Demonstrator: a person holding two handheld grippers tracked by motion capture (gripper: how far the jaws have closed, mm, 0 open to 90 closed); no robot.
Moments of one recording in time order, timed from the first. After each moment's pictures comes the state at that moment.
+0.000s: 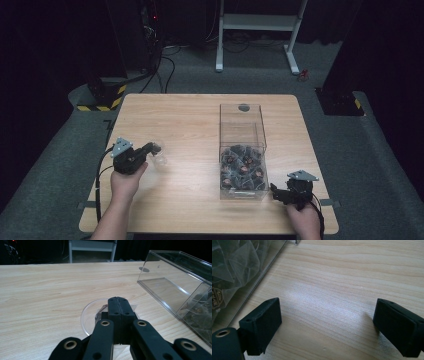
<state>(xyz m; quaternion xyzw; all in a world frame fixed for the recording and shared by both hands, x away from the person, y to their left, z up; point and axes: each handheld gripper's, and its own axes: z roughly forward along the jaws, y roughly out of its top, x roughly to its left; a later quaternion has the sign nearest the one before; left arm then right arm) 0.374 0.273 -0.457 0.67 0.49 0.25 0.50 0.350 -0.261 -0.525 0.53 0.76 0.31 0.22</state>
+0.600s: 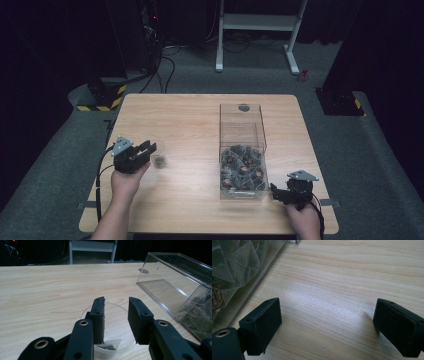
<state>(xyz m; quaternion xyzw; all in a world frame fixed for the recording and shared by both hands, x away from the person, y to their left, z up) 0.374 0.269 -0.450 0.67 0.49 0.25 0.50 0.350 -0.260 -0.525 0.53 0.76 0.31 0.22</state>
